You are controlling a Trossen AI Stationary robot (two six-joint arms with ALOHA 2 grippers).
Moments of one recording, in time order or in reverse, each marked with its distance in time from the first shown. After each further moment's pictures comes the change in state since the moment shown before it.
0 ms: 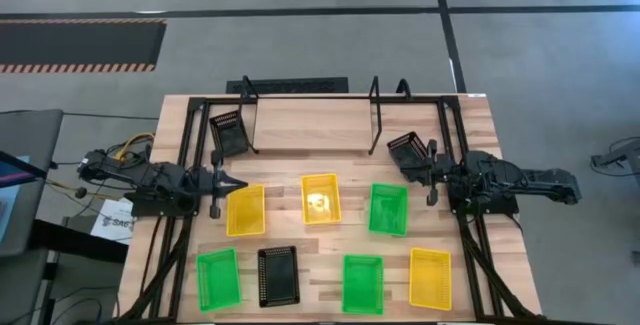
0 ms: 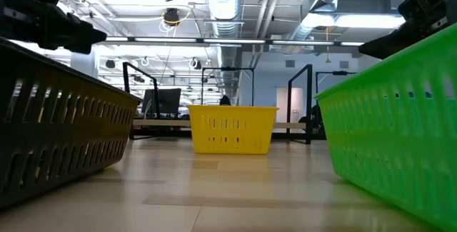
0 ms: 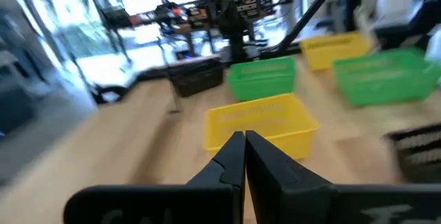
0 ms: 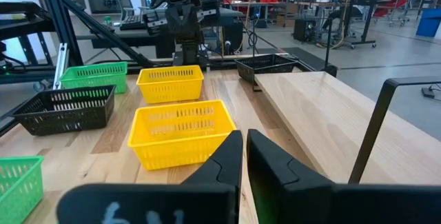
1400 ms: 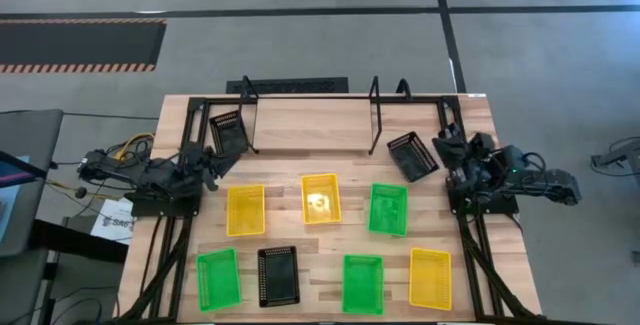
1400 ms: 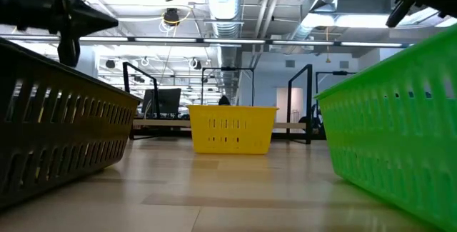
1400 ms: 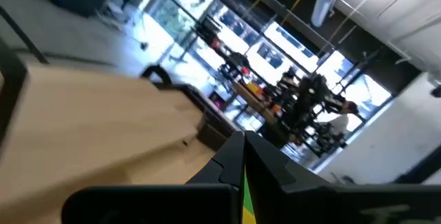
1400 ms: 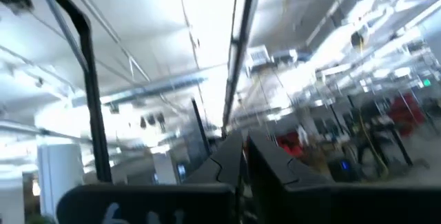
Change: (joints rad) left arm 0.000 0.001 0.045 0.162 -0.371 -0.835; right arm -0.008 0.000 -0.003 0.747 0.043 0.255
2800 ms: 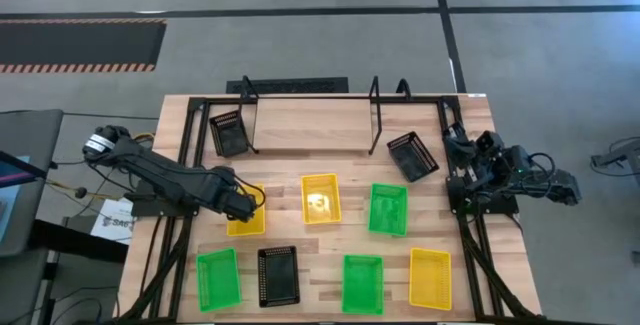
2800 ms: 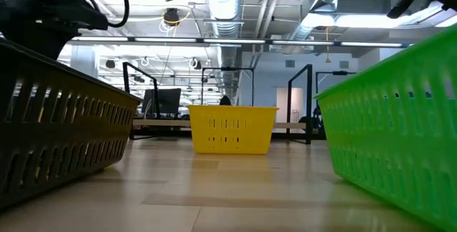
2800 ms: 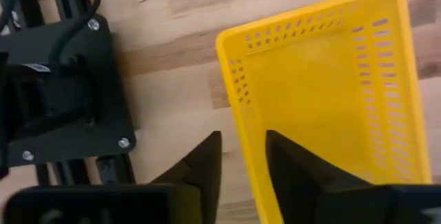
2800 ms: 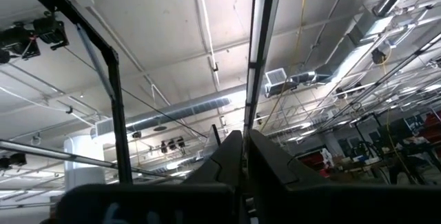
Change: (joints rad) left arm -0.088 1.303 0.853 -1.336 0.557 -1.114; right arm 0.002 0.000 0.004 0.089 -0.042 0.042
